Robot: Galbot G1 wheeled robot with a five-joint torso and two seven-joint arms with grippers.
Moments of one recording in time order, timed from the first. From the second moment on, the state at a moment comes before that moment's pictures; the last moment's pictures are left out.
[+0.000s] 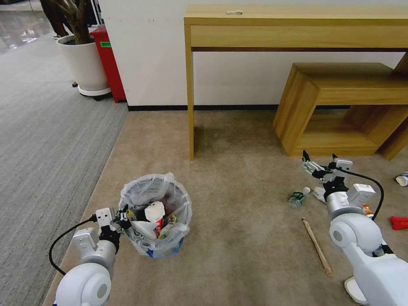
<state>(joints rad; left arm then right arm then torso) 1.55 -1.20 -0.57 -2.16 -0.62 0.37 -0.31 -1.23 0.94 0.54 1.88 0.67 -0.04 0.31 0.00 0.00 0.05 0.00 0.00</state>
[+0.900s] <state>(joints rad) 1.56 -1.20 -0.59 -2.14 -0.62 0.32 -0.24 -1.28 0.97 0.55 1.85 0.63 -0.01 0.28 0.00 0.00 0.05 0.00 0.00</state>
